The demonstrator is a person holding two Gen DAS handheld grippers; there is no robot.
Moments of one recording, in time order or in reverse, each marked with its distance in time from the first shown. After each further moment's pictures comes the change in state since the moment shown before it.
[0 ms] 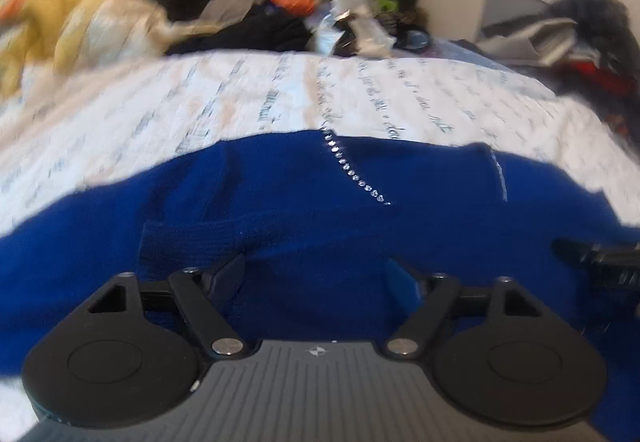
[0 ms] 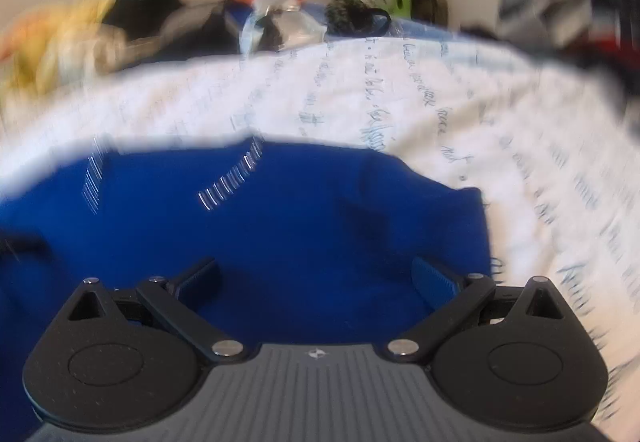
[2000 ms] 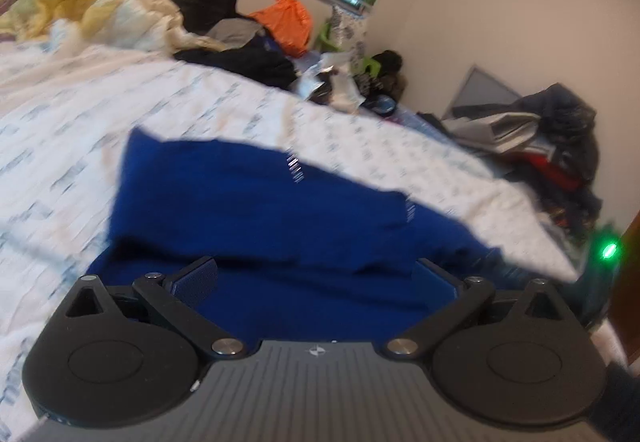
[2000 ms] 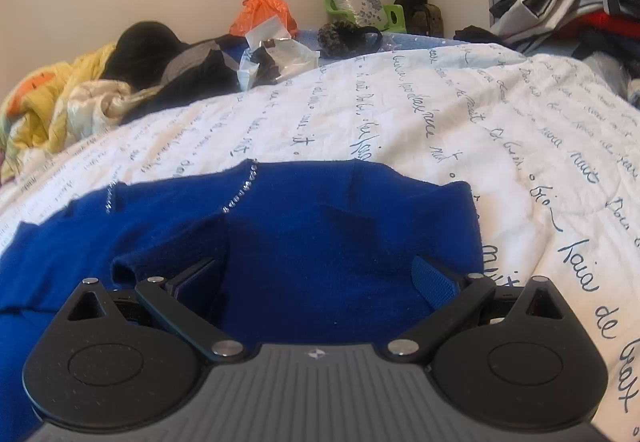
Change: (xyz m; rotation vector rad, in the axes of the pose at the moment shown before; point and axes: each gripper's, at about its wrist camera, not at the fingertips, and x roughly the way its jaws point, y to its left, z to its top) left arm -0.072 0.019 -0.047 -0.285 -0.106 -0.166; right arm -0.009 -0.023 -0.001 0.179 -0.048 0.101
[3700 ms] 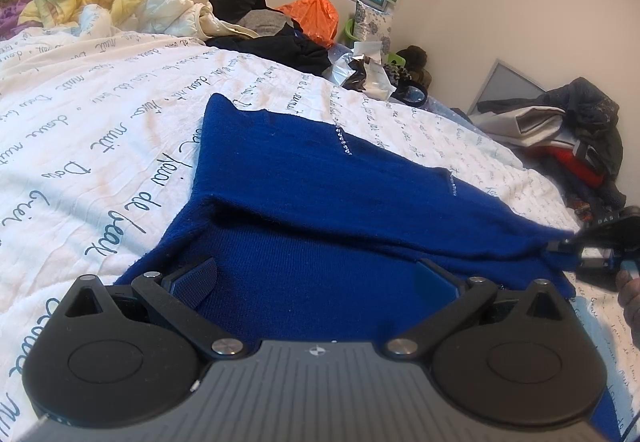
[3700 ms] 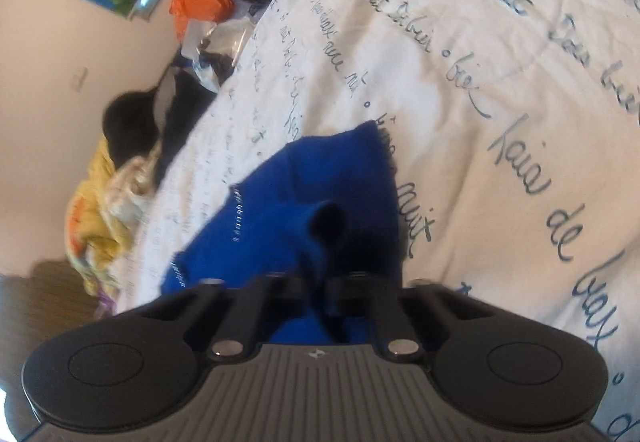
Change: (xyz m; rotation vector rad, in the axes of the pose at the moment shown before) left arm 0.002 0.022 -0.019 -0.002 -0.006 0.056; right arm 0.002 -0.102 0.024 0.569 0.271 0.240
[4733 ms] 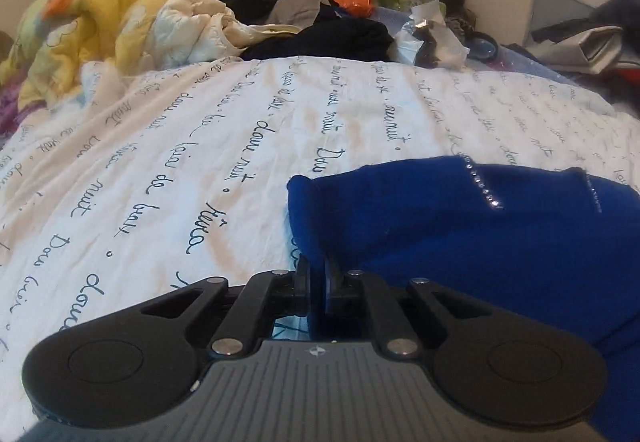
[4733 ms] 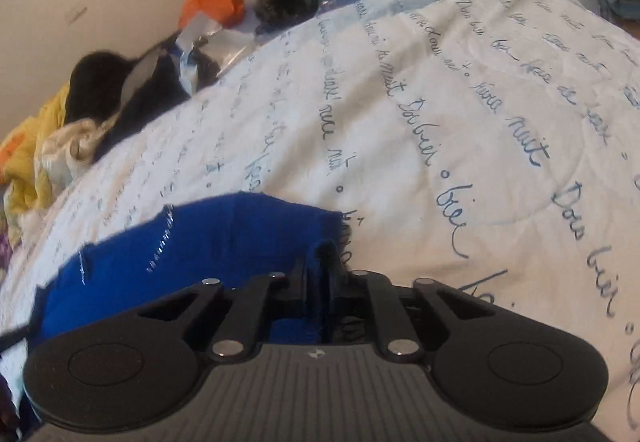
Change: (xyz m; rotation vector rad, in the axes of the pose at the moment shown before) left arm 0.087 0.040 0.096 0.232 0.108 0.237; right arm 0.011 0.010 0.016 -0.283 -0.150 -0.212
